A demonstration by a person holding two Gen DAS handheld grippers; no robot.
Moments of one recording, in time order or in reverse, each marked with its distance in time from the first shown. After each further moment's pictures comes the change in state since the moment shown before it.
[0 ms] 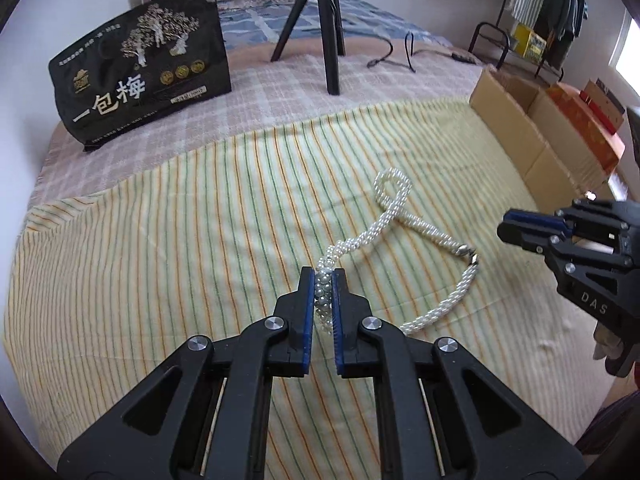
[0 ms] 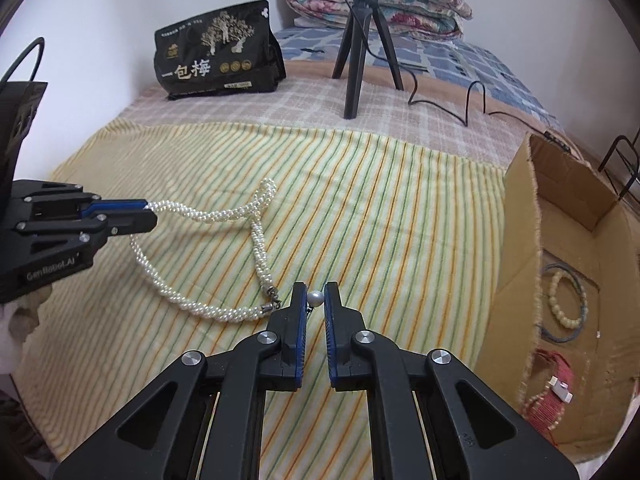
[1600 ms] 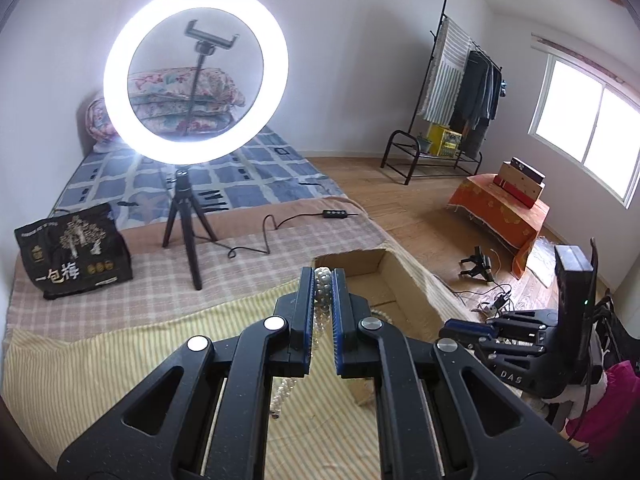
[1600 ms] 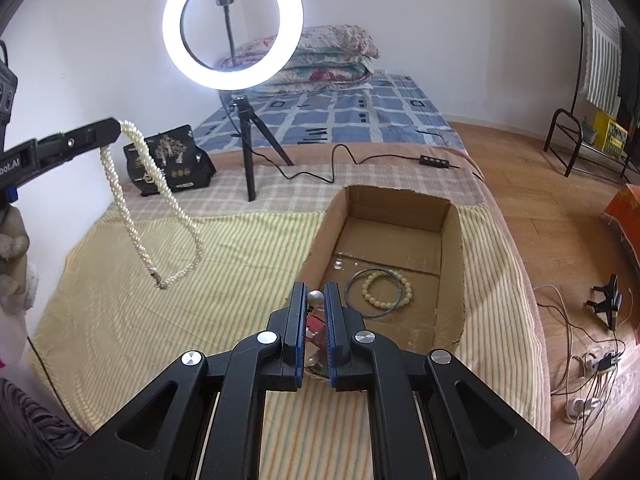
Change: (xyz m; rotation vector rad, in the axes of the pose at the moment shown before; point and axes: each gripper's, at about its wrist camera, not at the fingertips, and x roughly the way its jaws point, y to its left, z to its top) left arm -0.153 -0.138 0.112 0.051 -0.399 -0.258; right arm -0.162 -0.120 -0.013 0.190 -0.165 -0.065
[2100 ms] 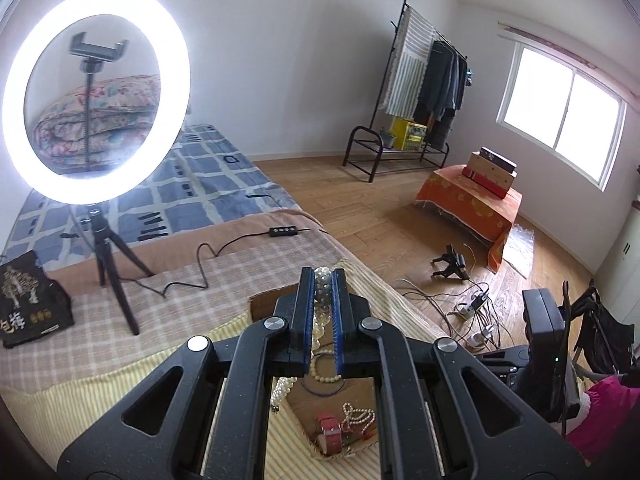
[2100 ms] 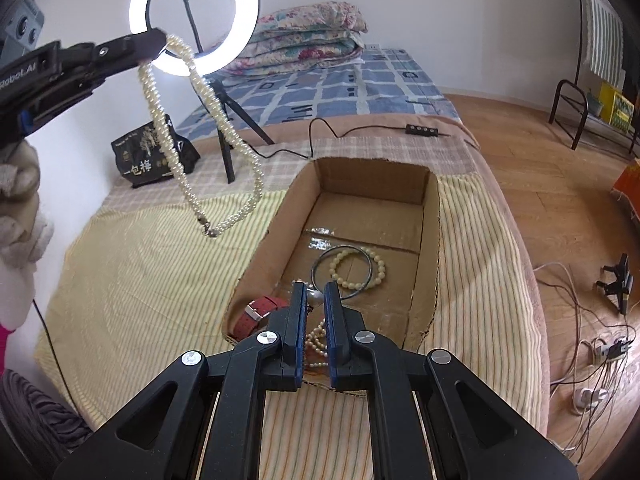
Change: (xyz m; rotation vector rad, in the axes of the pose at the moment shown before) left arm 0.082 -0.057 0.040 0.075 0.016 -0.120; right arm 0.022 -0.055 -0.009 0.052 0.077 0.059
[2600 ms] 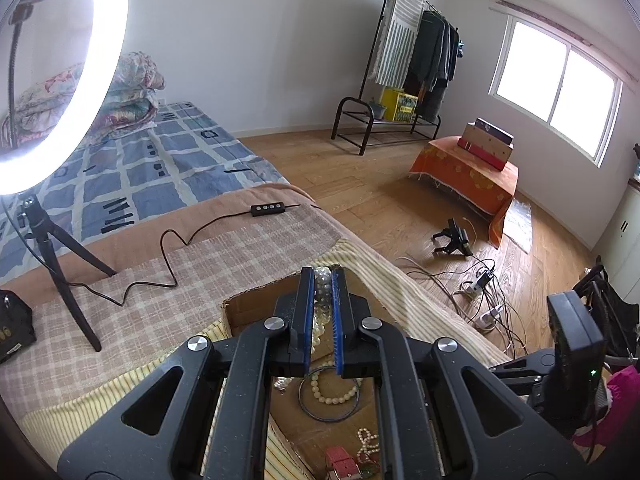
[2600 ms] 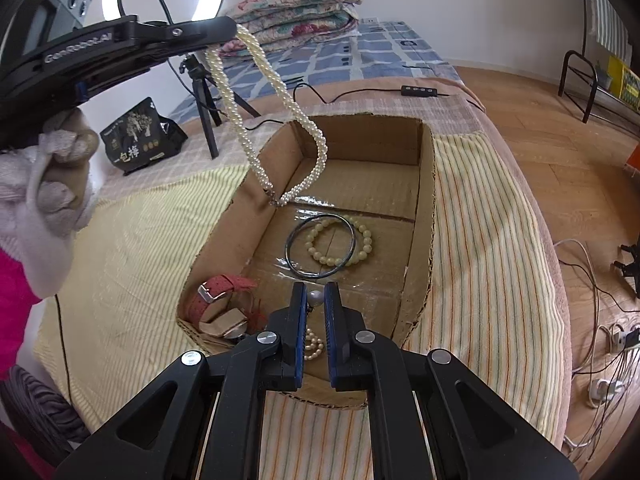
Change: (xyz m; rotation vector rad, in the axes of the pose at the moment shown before) left arm 0.101 0.006 -0.014 0.034 0.092 -0.036; right arm 0.038 -0.036 -0.016 0.035 0.068 0.043
